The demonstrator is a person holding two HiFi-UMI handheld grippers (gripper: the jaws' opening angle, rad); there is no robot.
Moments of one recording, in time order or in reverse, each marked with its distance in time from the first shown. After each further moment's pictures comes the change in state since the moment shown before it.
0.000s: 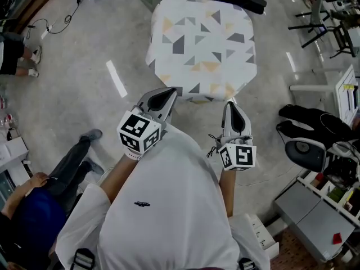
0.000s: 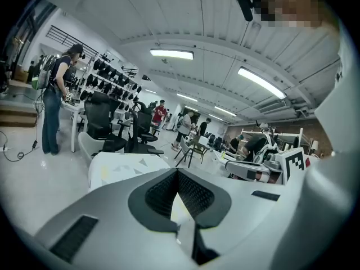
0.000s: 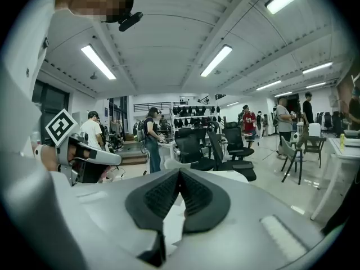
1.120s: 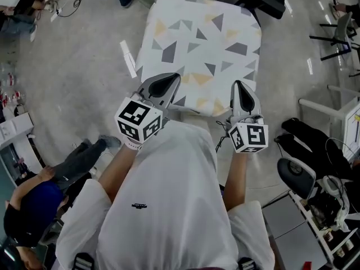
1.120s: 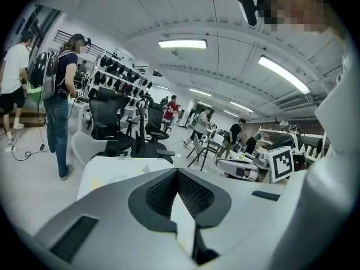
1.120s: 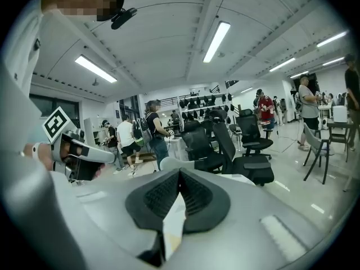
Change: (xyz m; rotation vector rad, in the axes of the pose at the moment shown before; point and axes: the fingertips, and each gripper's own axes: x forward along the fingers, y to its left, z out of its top) left arm 0.167 0.023 0.069 -0.043 0.037 0.136; right arm 0.157 -0.158 0.026 0.043 0.074 0.191
